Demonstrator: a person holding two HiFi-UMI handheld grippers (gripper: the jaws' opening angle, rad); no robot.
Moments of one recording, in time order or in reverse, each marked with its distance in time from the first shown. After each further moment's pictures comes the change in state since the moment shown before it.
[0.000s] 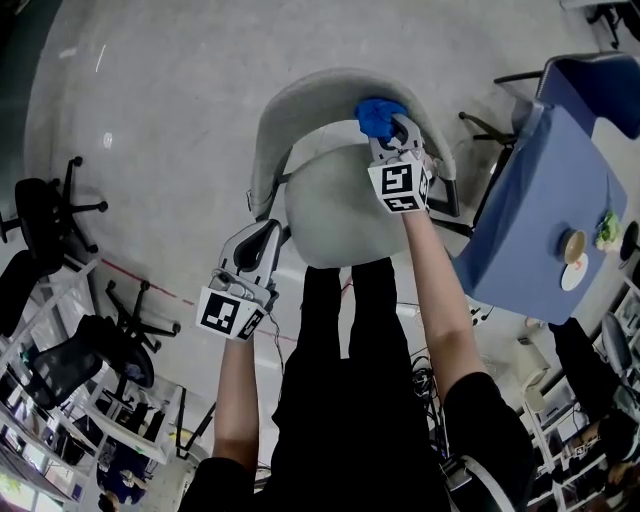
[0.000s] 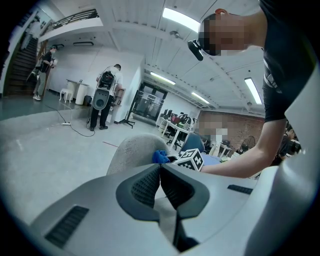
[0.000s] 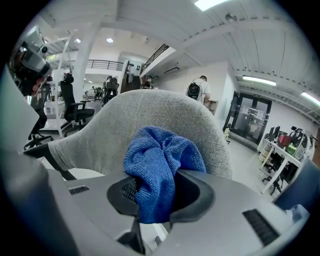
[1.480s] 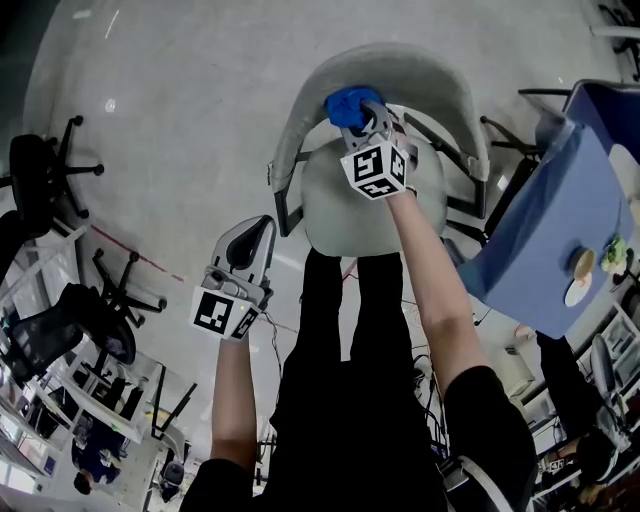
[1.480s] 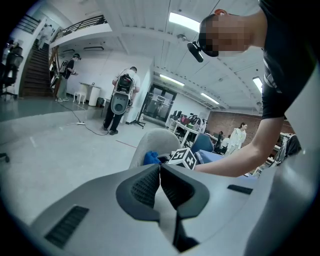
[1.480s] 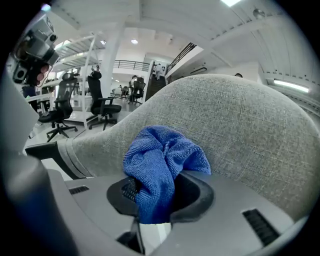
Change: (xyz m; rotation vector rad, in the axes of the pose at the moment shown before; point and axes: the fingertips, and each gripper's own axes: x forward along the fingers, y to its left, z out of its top) left arm -0.063 0.048 -0.045 -0.041 -0.015 0.115; right arm 0.067 0.146 0.021 -0.168 -0.015 0.242
